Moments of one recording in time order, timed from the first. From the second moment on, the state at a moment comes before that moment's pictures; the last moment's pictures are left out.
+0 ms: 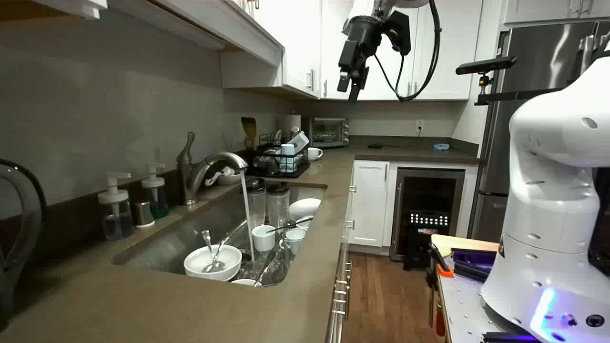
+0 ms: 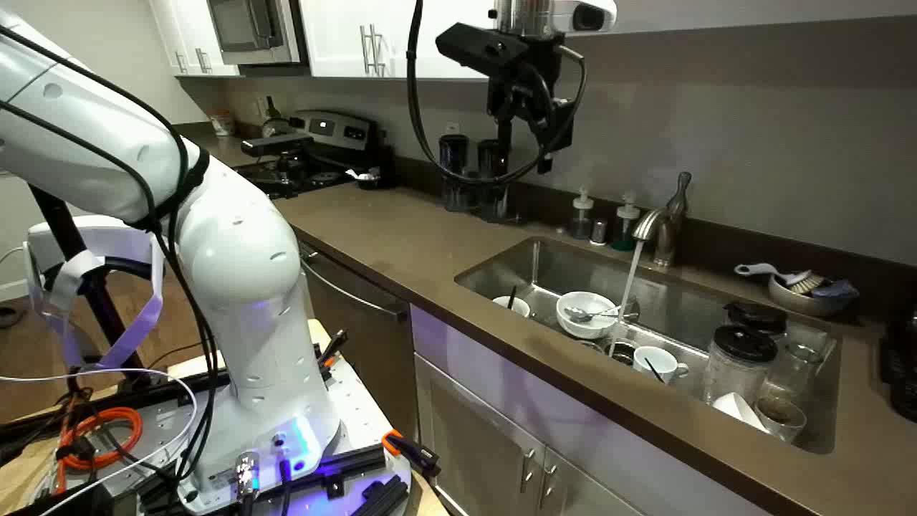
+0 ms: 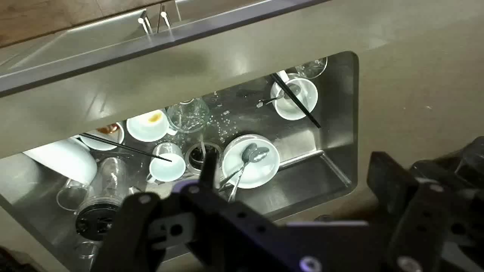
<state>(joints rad) -0.04 -0.68 -0.30 -2.42 0.07 1.91 -0.20</state>
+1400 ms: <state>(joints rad) -0.03 -0.54 -0.25 -2.51 0.08 2.42 -0.20</state>
